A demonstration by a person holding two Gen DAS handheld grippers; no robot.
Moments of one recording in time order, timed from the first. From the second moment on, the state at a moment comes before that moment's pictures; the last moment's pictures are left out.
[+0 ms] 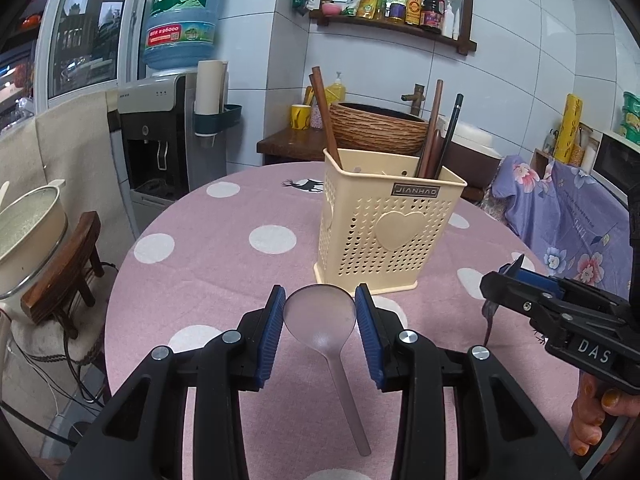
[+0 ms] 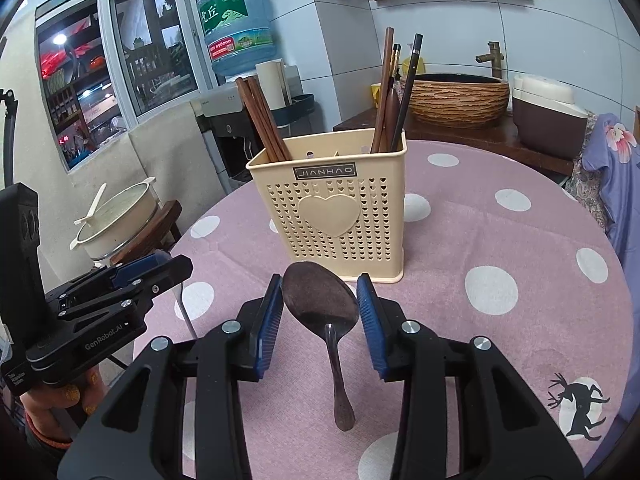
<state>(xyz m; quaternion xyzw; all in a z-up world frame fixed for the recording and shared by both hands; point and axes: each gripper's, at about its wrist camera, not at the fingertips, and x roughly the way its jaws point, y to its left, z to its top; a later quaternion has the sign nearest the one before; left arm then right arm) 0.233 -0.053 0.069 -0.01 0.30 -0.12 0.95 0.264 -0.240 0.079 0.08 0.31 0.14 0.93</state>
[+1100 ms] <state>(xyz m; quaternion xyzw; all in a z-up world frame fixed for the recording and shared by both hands) 0.346 -0.068 0.212 -0.06 0.14 -0.11 0.98 0.364 -0.252 0.228 0.08 0.14 0.11 0.98</state>
